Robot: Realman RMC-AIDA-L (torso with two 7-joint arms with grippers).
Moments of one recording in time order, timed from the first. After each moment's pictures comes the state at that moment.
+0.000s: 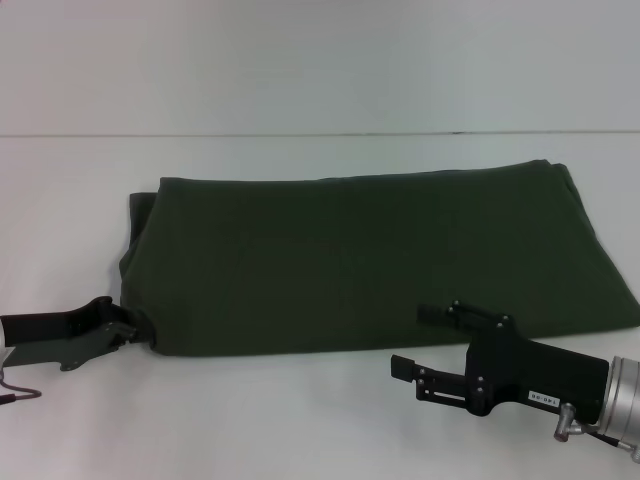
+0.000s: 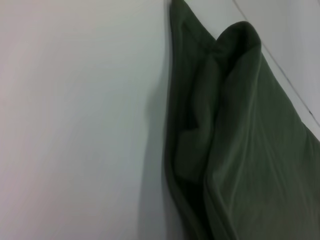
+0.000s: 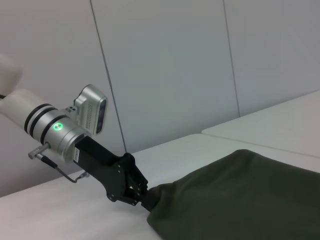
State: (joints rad) left arm -0.55 -2.05 0.34 0.61 2.47 1.36 -2.44; right arm 0.49 2.09 -0.77 -0.26 -1.76 -1.44 0.91
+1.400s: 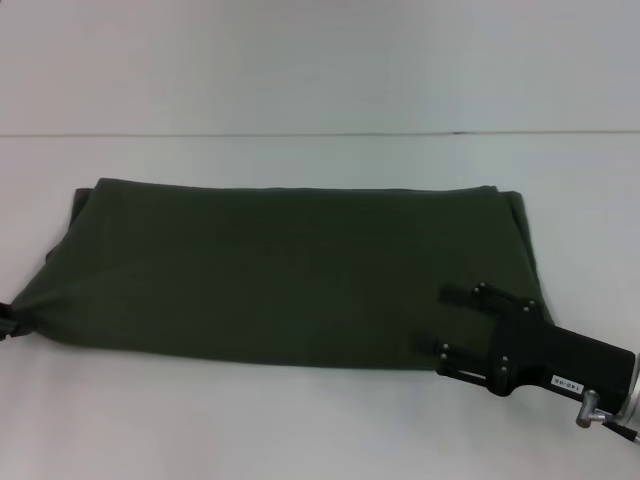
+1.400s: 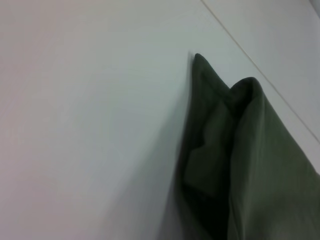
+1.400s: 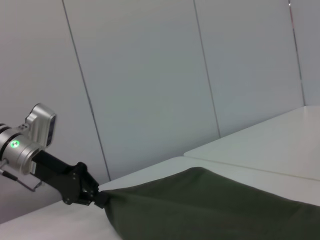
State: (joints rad) left arm -0.48 -1.98 0.17 0.77 2.54 1.47 -2.42; right arm 0.47 2.09 -0.69 -0.27 -1.75 -1.48 0.93
